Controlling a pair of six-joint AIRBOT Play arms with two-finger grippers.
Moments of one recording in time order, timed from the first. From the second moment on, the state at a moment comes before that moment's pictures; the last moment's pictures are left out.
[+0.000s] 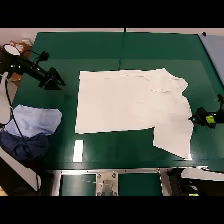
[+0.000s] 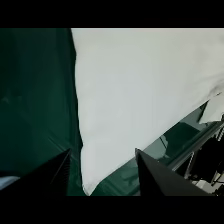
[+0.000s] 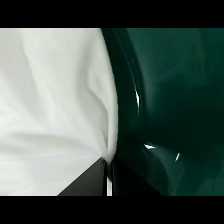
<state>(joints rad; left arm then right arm) 0.19 -1.94 1.87 0.87 -1.75 -1.39 -0.81 -1.44 0.92 -1.06 1.14 1.12</state>
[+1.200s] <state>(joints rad) -0.07 -1.32 0.58 0.68 -0.99 -1.25 -0.82 -1.44 0.92 -1.00 1.14 1.10</state>
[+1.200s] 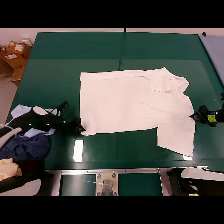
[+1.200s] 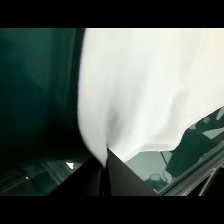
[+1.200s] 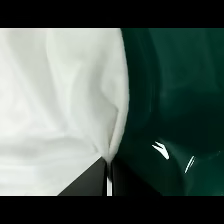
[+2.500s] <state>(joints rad) -0.08 -0.95 2.10 1.13 -1.11 -1.38 -0.76 -0.75 1.83 -0.70 0.99 1.36</state>
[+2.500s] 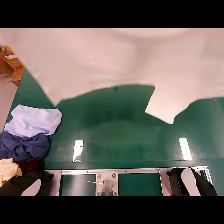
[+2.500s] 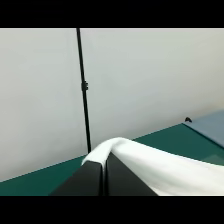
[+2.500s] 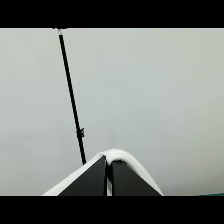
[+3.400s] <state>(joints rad) -0.08 -1.83 1.87 1.00 -1.01 -1.28 -0.38 -1.50 1.30 -0.73 0.64 1.17</state>
